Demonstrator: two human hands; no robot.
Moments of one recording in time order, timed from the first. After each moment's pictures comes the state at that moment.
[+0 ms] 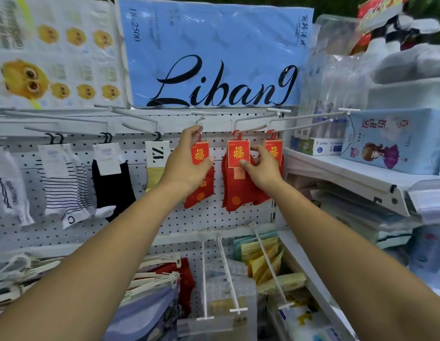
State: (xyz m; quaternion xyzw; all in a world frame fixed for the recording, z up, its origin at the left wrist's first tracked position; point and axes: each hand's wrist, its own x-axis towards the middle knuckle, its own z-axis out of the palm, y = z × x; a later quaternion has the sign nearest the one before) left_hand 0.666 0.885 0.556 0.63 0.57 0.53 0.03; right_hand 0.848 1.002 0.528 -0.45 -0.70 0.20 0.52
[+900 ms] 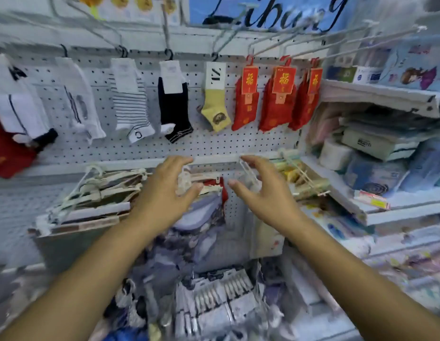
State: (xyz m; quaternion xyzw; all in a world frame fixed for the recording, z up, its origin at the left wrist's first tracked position) left_hand 0.513 0.656 0.407 0.70 0.60 0.39 0.03; right_hand 0.740 0.696 0.410 -0.45 -0.78 0.16 0.41
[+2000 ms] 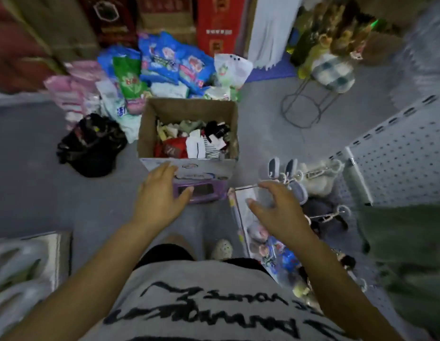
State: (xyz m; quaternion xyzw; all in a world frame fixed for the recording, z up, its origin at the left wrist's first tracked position) left_hand 0.192 0.173 0.118 -0.11 0.95 0.27 0.06; right_hand 0.175 0.444 0.146 0.02 -0.93 0.35 -0.14
